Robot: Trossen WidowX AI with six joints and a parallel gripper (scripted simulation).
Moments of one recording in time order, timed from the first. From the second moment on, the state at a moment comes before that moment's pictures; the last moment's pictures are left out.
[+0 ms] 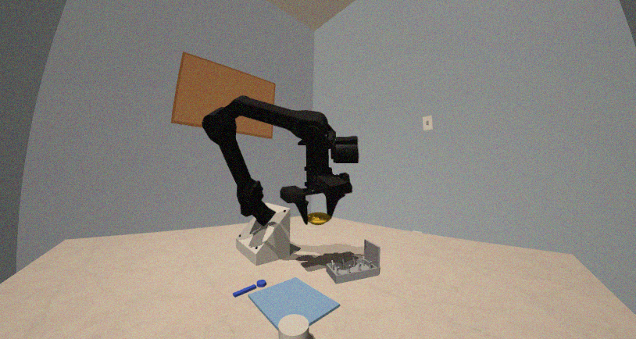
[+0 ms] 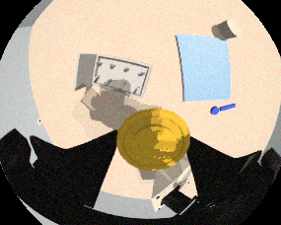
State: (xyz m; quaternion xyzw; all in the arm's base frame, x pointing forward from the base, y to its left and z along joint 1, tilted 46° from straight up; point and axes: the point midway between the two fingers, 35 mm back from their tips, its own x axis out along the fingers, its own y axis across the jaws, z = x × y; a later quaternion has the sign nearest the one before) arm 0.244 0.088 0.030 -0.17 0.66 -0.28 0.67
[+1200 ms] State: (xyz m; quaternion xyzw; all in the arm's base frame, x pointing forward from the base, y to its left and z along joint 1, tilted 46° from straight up) arm 0.244 0.054 -0.037 -0.15 0.77 0.12 0.61
